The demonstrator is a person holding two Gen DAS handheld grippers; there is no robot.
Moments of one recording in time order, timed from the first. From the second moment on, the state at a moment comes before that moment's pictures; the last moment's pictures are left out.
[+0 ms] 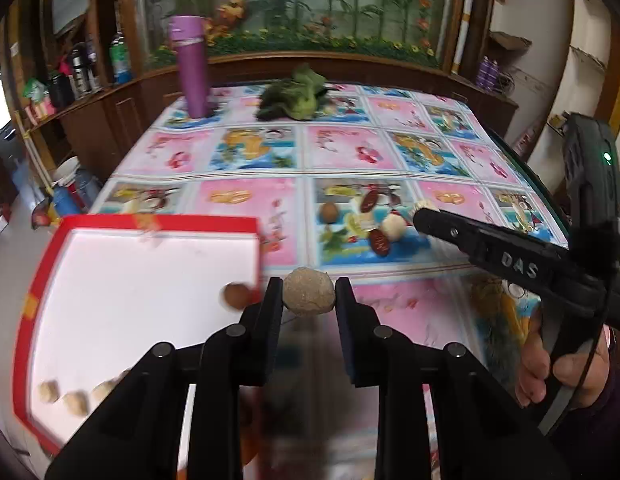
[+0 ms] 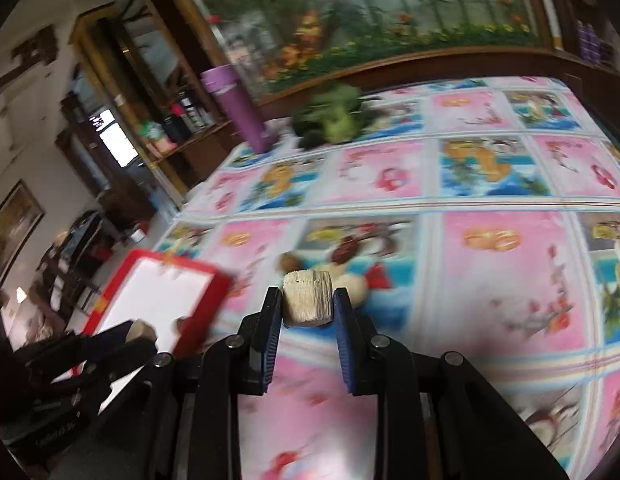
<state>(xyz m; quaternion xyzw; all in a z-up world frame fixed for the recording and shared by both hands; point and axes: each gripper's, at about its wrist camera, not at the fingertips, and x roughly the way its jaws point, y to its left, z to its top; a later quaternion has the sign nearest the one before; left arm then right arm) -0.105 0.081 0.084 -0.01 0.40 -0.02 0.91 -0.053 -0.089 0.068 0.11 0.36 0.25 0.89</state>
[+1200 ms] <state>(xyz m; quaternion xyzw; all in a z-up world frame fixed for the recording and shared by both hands) -0.108 0.282 0.034 -0.11 0.48 0.17 0.85 -0.057 0.149 0.045 -0.01 0.48 0.33 0.82</state>
